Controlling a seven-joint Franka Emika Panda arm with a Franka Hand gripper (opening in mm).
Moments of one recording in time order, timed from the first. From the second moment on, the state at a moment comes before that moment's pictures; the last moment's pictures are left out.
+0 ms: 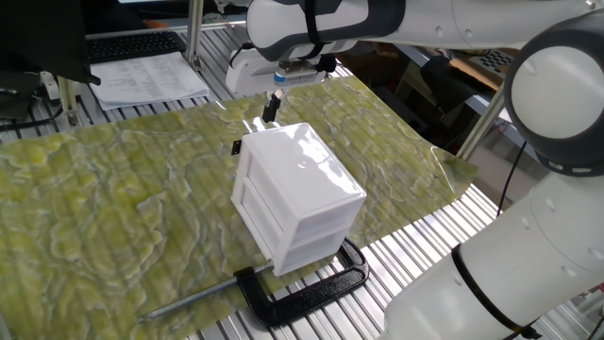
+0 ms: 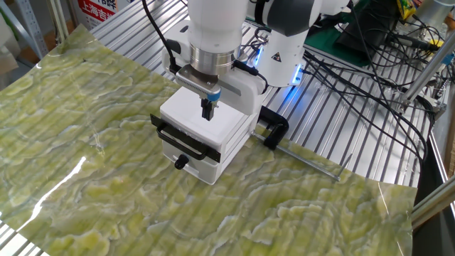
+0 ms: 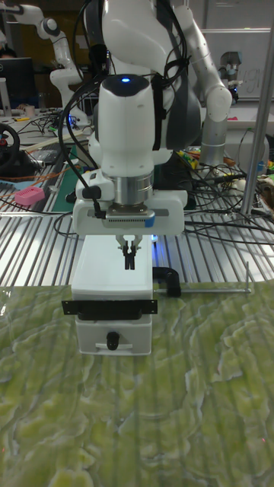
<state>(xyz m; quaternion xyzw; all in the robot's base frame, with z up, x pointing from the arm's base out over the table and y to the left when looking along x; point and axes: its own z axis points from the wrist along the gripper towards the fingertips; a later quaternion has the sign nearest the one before) 0.499 0.000 0.299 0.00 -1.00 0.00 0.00</state>
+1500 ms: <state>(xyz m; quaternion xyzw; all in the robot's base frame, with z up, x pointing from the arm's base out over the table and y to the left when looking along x) 0.505 0.004 0.309 -0.11 -0.99 -0.02 0.00</state>
